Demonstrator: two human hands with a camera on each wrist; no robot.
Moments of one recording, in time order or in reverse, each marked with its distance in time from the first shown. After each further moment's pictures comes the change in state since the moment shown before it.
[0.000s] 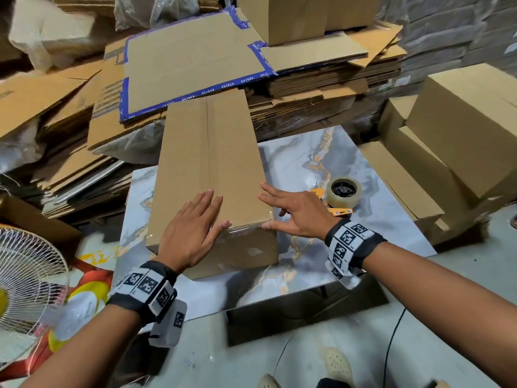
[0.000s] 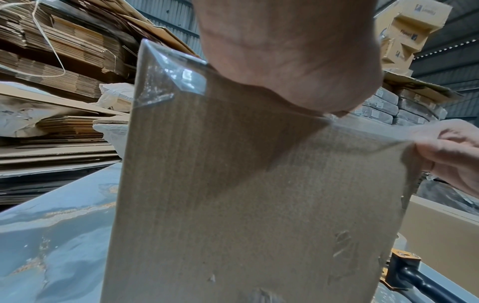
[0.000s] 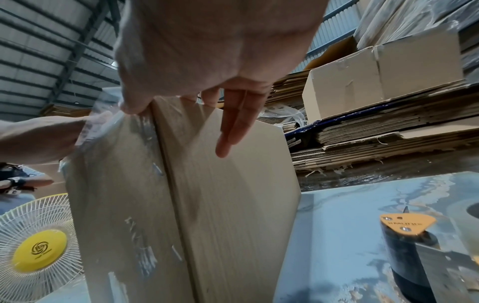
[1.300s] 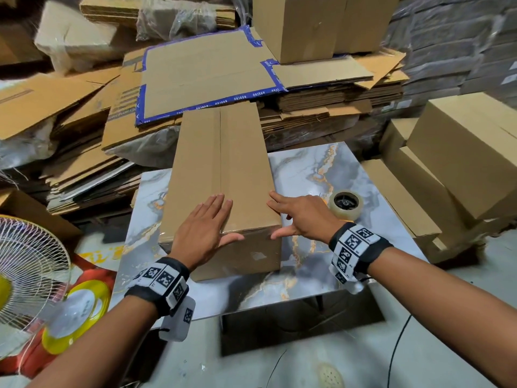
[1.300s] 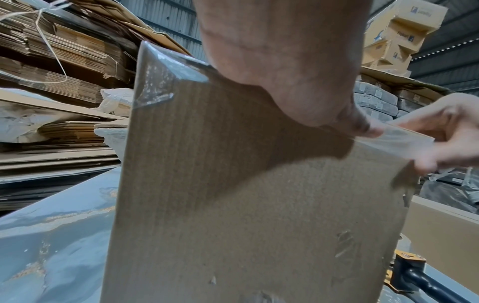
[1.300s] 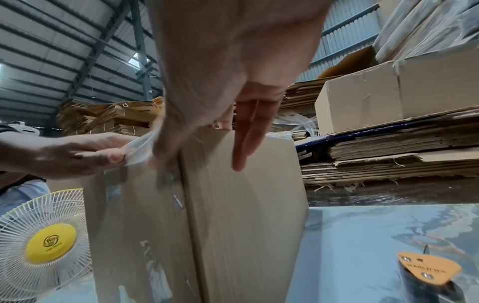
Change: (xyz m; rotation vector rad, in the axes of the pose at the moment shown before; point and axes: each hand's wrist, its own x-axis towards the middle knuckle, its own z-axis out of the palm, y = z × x) left_hand 0.002 0.003 -0.001 0.119 -0.025 0.027; right_hand 0.013 -0.022 -0.024 -0.278 -0.243 0.082
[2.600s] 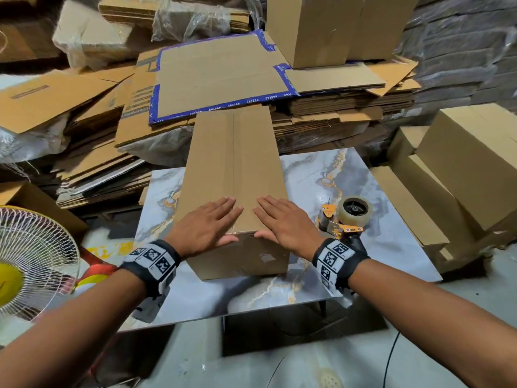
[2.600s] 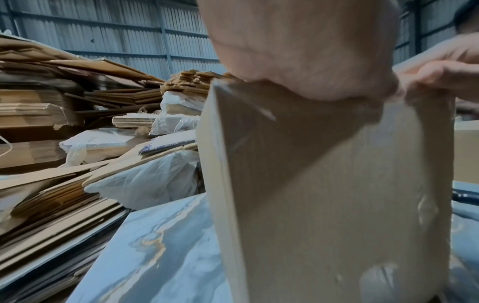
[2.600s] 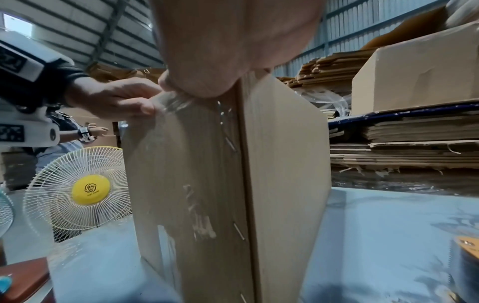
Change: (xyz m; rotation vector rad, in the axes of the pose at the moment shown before) left_hand 0.005 -0.050 0.001 0.094 0.087 0.365; right_hand 0.034 -0.037 0.052 -0.262 0.397 -0.272
